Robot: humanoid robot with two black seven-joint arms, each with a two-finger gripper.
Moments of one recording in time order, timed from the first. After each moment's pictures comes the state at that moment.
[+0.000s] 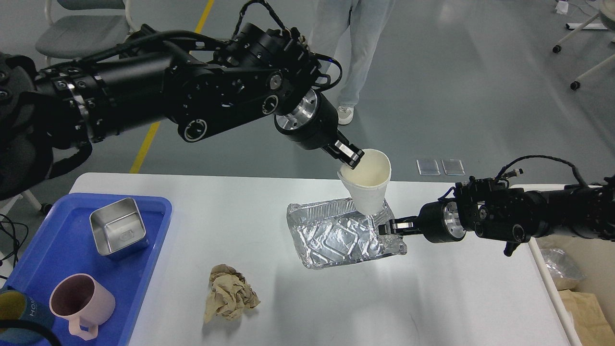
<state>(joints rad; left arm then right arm) -1.76 -0.03 0.30 -0.86 1.04 -0.76 -0.24 1.33 -0.29 -0.93 1.02 -0.45 0.09 0.52</state>
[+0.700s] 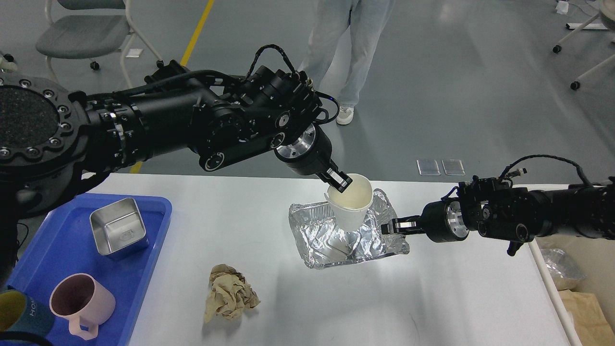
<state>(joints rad) -1.66 -0.08 0.39 -0.78 1.06 -0.71 -0.22 1.33 -0.30 -0.94 1.03 -0.45 0.09 0.52</state>
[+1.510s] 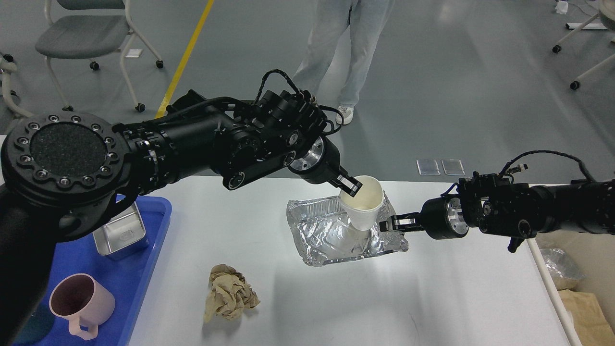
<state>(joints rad) -1.58 -0.19 0.39 -0.64 1.04 -0.63 -0.22 1.36 -0.31 -0.94 1.07 -0.45 0.10 0.52</state>
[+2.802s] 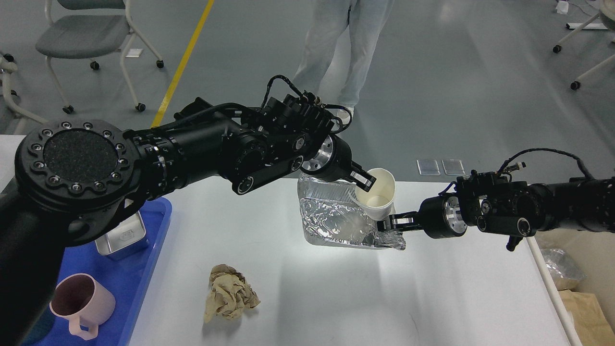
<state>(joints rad) -1.57 -0.21 0.38 -0.64 1.00 -0.51 -0.22 1.37 -0.31 -0.94 1.07 -0.45 0.10 0.52</state>
